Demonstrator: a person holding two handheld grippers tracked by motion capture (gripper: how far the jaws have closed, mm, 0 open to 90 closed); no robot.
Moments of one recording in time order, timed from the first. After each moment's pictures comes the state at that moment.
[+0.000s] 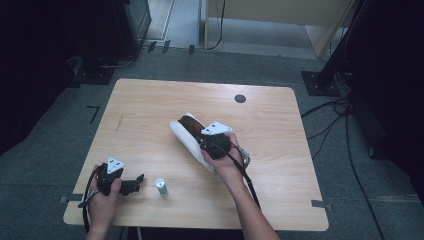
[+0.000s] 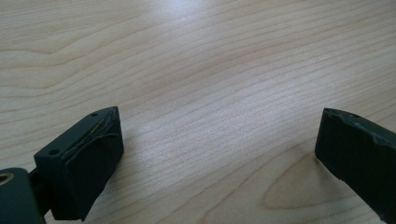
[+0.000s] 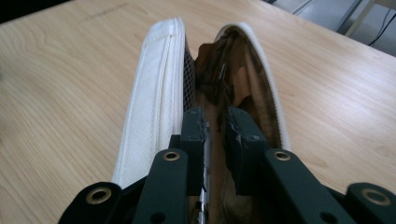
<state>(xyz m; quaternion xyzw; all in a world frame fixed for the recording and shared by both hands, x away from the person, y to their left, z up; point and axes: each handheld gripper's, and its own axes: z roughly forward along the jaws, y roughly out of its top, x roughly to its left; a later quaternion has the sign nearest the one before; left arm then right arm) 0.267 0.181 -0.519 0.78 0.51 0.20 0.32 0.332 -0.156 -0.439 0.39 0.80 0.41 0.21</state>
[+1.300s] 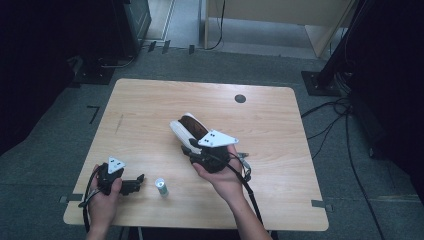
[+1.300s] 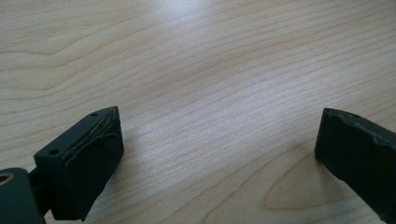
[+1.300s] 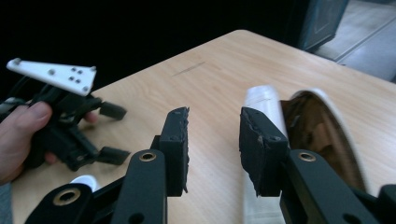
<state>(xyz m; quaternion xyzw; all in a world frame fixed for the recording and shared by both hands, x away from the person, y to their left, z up) 0.267 0.179 -0.519 0.78 0.50 0.20 0.31 0.274 -0.141 -0.395 0.33 0.78 0.51 0.15</state>
